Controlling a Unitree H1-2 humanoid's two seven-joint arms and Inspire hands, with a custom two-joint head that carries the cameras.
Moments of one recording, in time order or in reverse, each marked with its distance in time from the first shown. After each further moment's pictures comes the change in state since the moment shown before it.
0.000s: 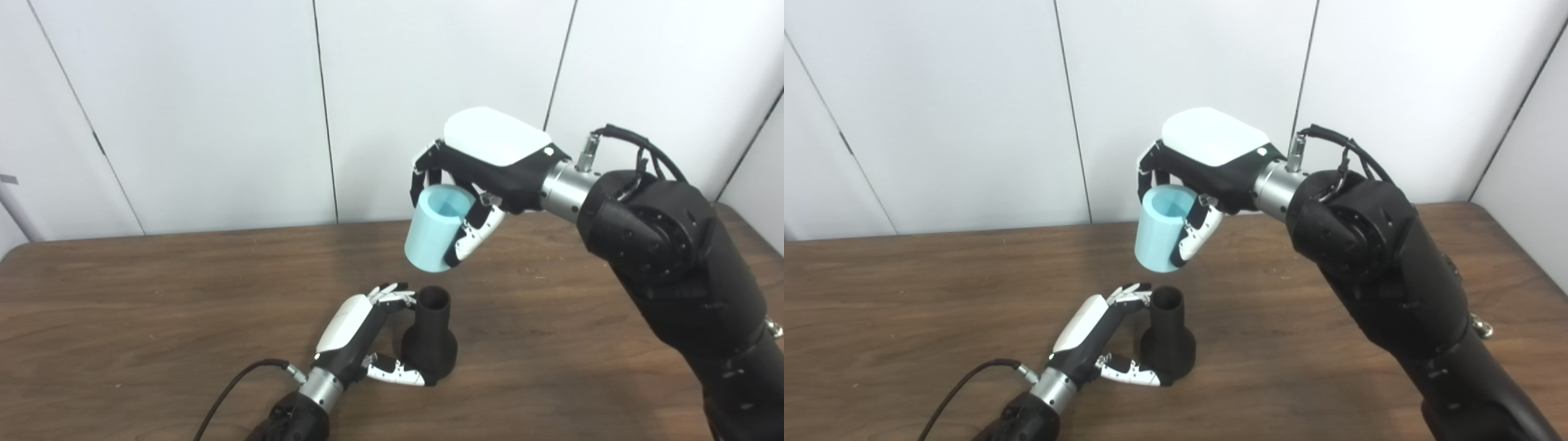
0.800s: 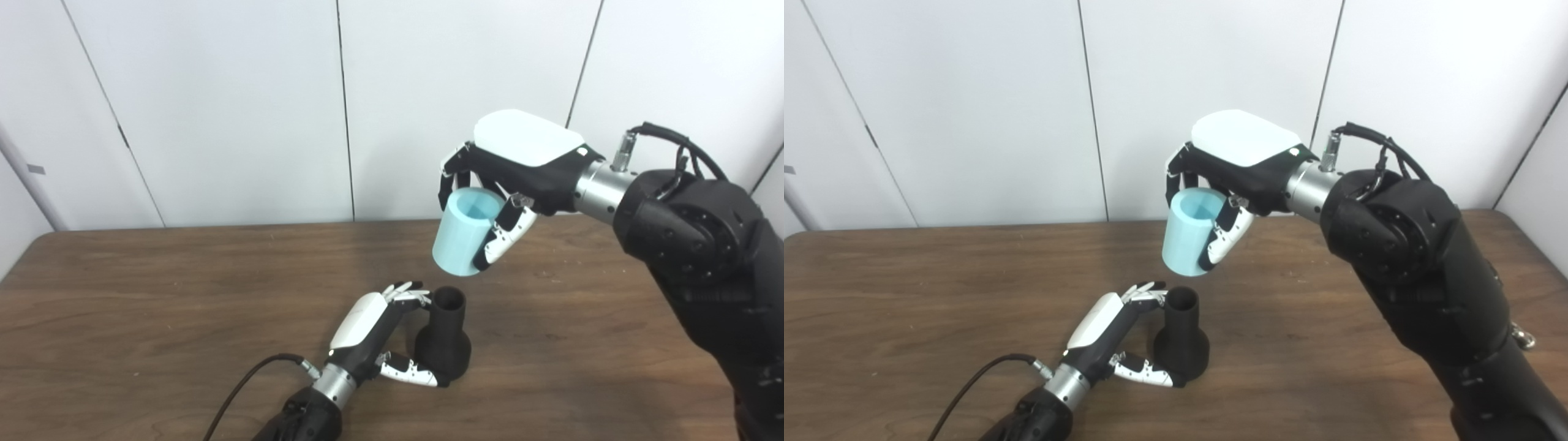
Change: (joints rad) left arm -0.001 -0.006 -0.001 0.000 0.015 0.002 0.002; right arm 0.000 -0.030 -0.029 -0.014 0.040 -0.004 0.033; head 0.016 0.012
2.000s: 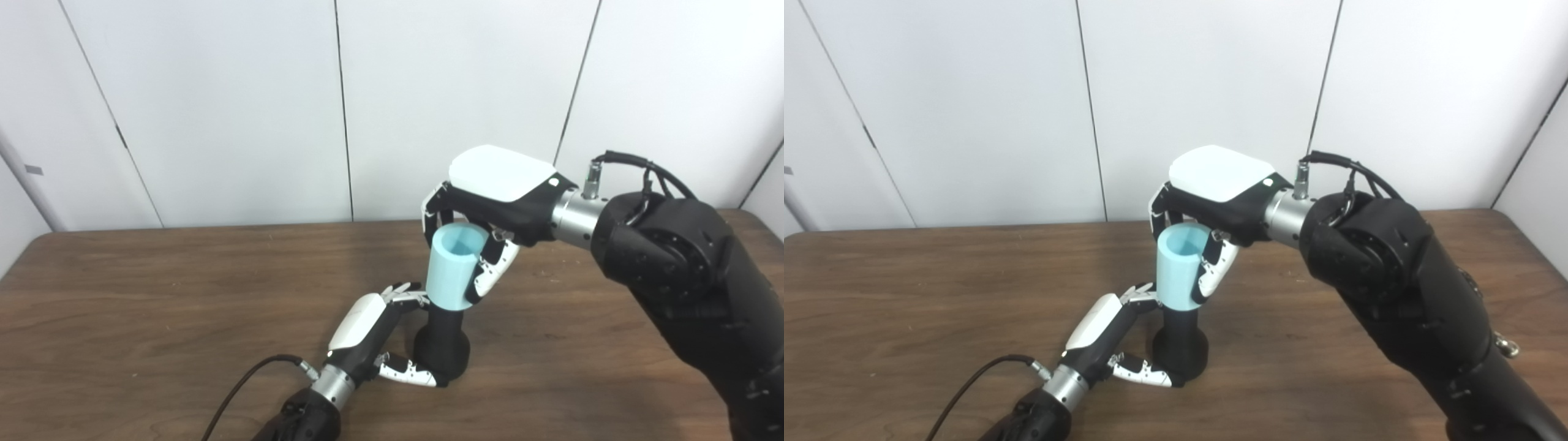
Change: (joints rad) left arm 0.006 0.003 0.001 -0.011 0.000 0.010 -0.005; right arm 0.022 0.015 0.079 0.004 -0.023 -0.036 0.037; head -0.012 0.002
